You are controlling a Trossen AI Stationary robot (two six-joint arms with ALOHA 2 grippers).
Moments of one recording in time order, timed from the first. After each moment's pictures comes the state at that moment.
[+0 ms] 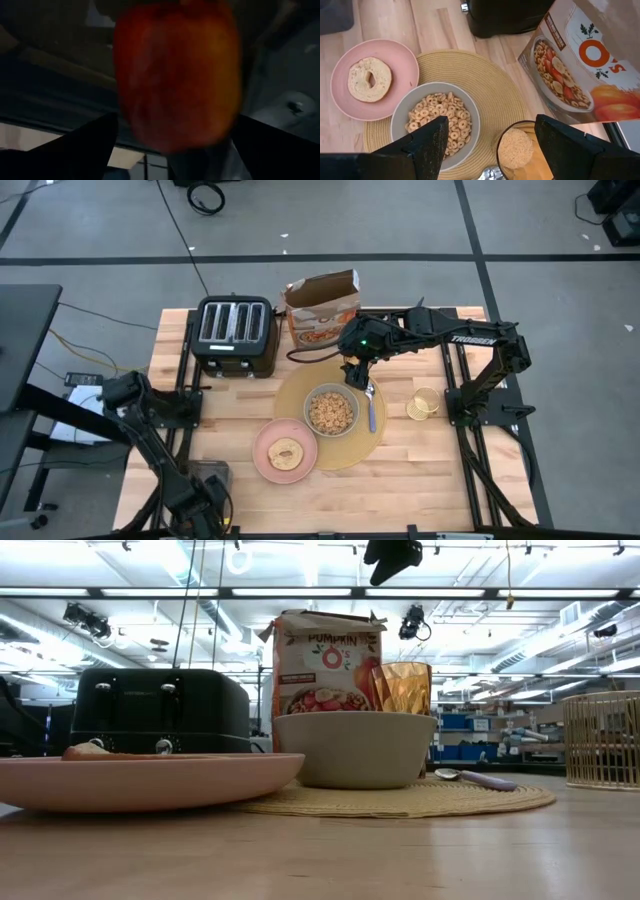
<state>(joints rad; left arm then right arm) -1.05 1.73 1.14 -0.88 0.41 -1.54 -0.03 1.63 1.82 -1.14 0.19 0.18</state>
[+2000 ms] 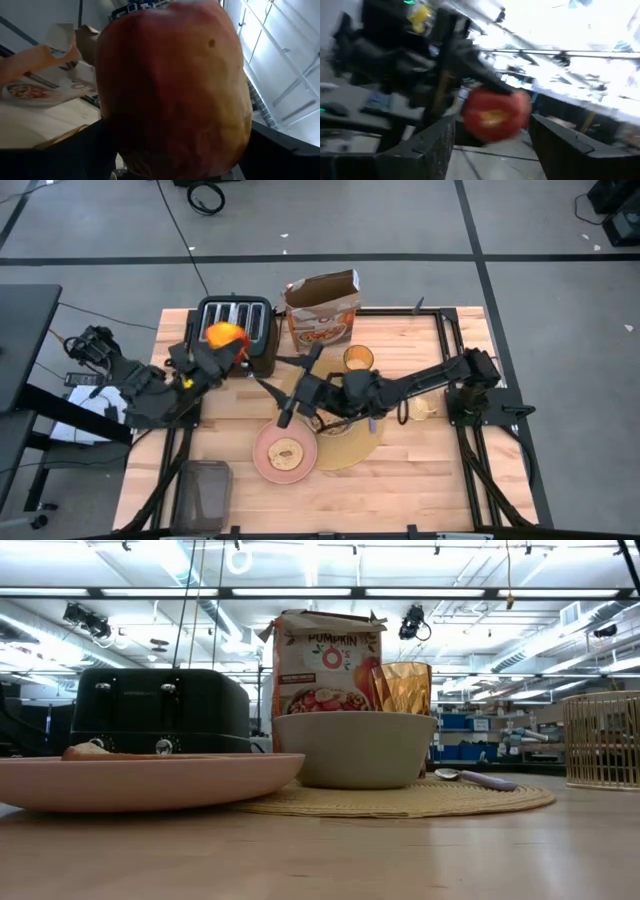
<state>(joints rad) -0.63 1.05 1.22 -0.30 -1.47 -1.44 0.26 1.92 1.72 0.57 0.59 -0.59</state>
